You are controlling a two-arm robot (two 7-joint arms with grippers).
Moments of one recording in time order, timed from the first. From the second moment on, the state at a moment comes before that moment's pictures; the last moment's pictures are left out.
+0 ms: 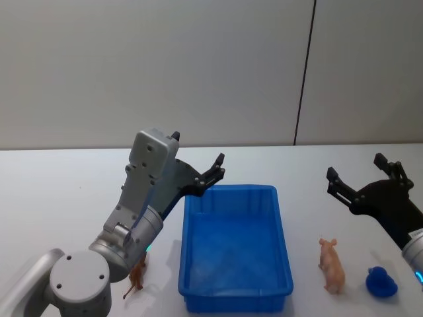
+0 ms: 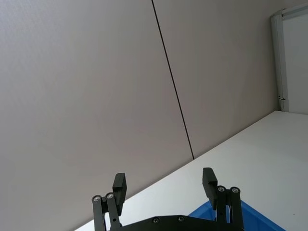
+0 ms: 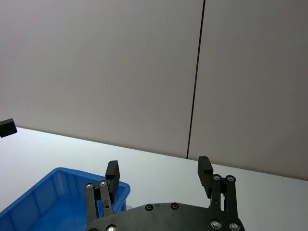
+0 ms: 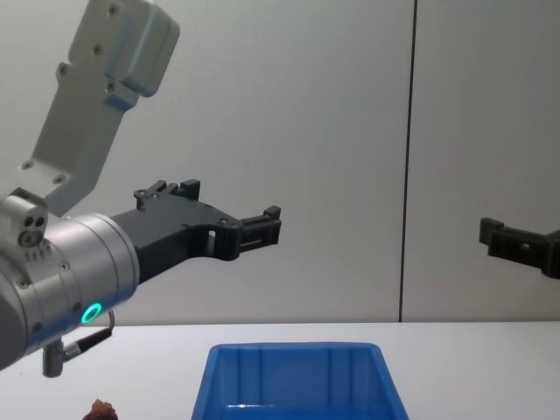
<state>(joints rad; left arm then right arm) -0.24 0.38 0.45 -1.63 -0.20 0.01 -0.01 -0.01 0.34 -0.23 -1.77 0.29 0.03 0.07</state>
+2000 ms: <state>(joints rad) -0.24 0.38 0.45 -1.63 -0.20 0.01 -0.01 -0.07 0.45 -0.16 -1.66 0.35 0.23 0.20</state>
